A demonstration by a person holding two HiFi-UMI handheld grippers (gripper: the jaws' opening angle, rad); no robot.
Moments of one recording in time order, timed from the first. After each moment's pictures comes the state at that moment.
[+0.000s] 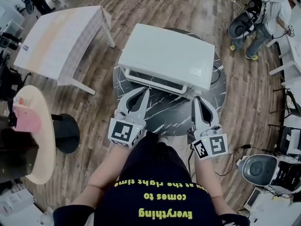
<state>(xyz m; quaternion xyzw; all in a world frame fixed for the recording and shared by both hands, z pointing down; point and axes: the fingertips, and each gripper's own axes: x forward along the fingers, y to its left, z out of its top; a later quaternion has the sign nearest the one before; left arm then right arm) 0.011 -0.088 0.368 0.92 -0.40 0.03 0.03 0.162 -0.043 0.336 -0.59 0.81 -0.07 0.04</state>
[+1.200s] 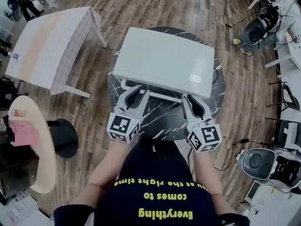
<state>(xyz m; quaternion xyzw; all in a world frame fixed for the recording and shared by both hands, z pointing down) 0.012 -0.156 0.419 0.92 -0.36 0.06 0.11 0.150 -0.106 0.407 -0.58 0.80 -0.14 -0.06</state>
